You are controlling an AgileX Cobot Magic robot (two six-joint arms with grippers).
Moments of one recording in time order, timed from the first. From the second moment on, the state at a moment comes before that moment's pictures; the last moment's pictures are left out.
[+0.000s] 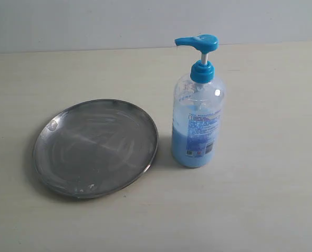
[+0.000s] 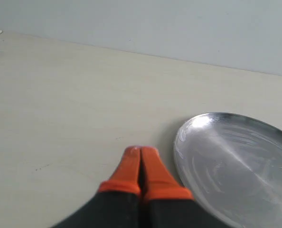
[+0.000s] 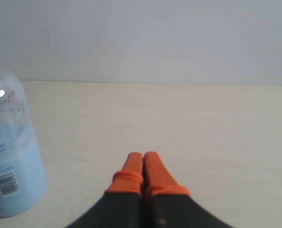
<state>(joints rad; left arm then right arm) -0.06 0.01 0.00 0.11 0.36 -0.26 0.12 0.01 0.00 -0.07 0.27 0.06</state>
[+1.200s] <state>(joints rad) -0.06 0.01 0.00 0.11 0.36 -0.26 0.12 0.01 0.00 -0.07 0.27 0.06</state>
